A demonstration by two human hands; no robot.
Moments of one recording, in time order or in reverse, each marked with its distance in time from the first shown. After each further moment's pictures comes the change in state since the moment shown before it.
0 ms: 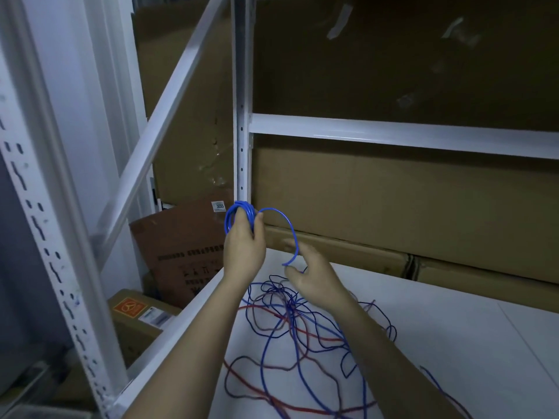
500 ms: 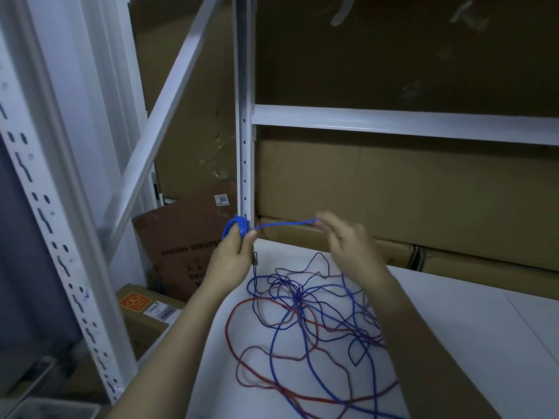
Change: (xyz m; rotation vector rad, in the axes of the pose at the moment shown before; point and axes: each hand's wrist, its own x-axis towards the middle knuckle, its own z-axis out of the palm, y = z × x) left_hand -0.015 -0.039 -0.036 0.070 -0.287 -0.089; right_hand 0.004 -0.009 -0.042 -0.300 0.306 -0.254
